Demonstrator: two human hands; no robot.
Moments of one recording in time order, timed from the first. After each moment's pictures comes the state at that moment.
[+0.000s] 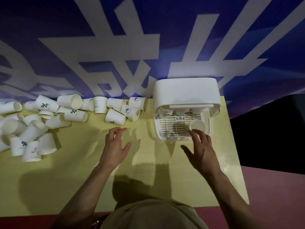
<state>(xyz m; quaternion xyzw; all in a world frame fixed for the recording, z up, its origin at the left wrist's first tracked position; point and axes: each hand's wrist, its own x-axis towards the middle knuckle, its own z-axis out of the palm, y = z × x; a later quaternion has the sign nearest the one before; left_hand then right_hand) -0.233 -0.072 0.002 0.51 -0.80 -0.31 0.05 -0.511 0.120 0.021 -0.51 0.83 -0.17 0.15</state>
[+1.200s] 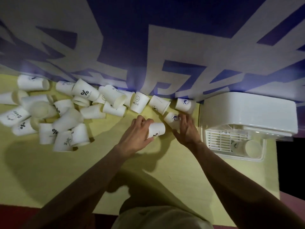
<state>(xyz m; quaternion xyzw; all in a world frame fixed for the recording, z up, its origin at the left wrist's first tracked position) -0.148 -0.215 -0.049 0.39 -0.87 -0.31 -0.04 -0.386 -0.124 -0.078 -0.53 0.80 -0.07 0.27</state>
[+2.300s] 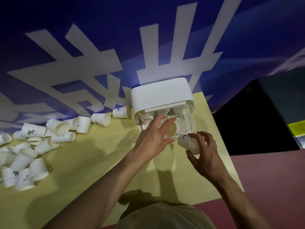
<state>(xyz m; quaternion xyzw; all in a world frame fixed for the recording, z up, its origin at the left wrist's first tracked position) -0.417 -0.010 0.082 0.21 -0.95 -0.24 0.04 -0.542 0.192 0.045 -0.40 0.83 -0.34 0.18</state>
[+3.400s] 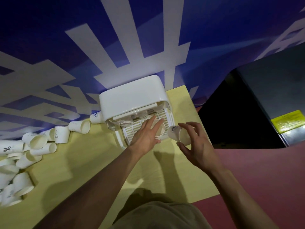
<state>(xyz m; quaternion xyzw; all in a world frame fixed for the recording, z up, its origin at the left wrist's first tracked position) -0.507 0.002 -0.007 0.25 -0.92 -0.23 -0.17 -0.630 0.206 0.022 -0.39 0.83 -0.34 0.23</state>
